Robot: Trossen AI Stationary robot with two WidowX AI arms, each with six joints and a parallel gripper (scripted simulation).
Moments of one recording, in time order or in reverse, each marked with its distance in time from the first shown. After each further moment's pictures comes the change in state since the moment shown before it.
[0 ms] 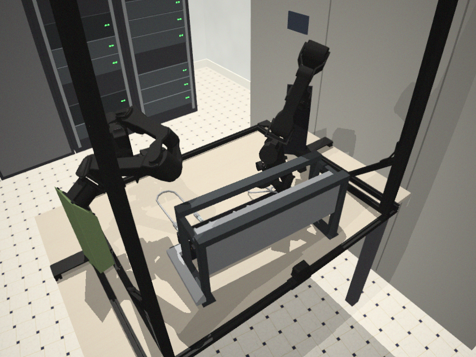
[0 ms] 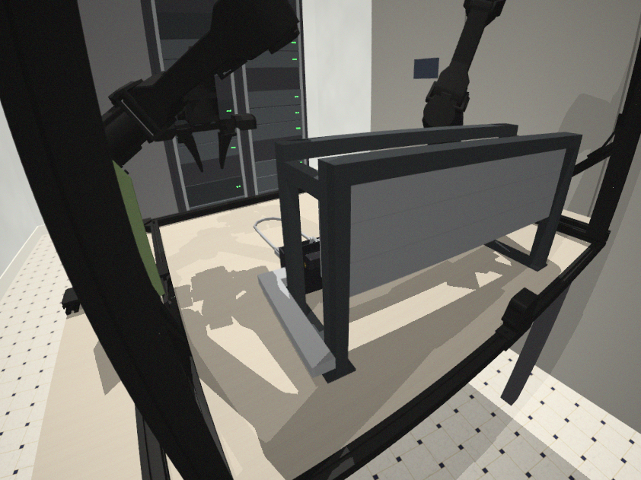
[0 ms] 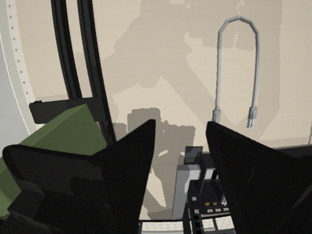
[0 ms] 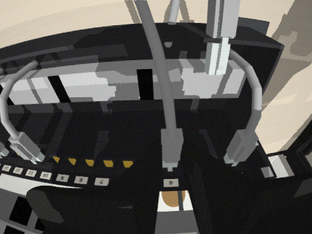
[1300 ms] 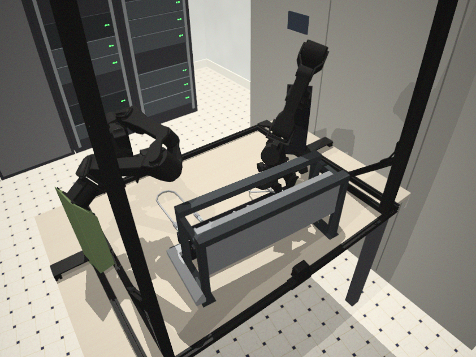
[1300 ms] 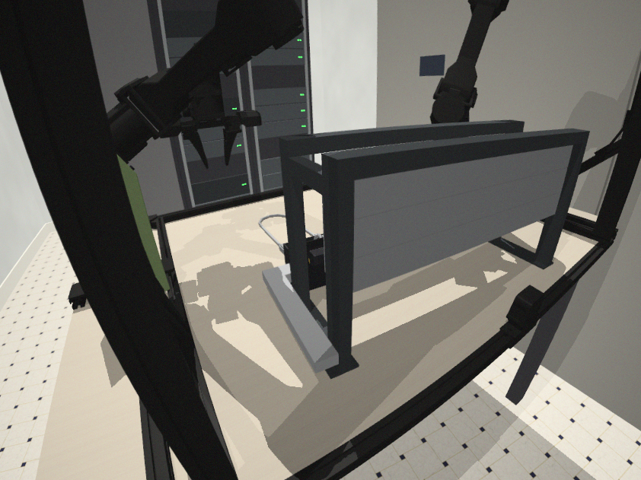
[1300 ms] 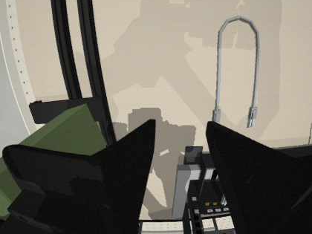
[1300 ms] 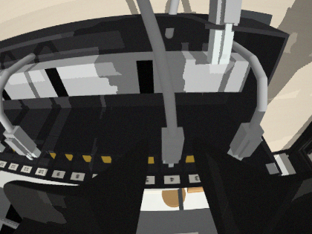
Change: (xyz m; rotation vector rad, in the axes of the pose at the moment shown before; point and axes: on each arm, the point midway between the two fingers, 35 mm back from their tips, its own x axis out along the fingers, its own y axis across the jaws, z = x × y) left arm 0.000 0.000 0.000 0.000 0.000 0.000; right arm 0.003 0.000 -0.007 -0.001 -0.002 0.003
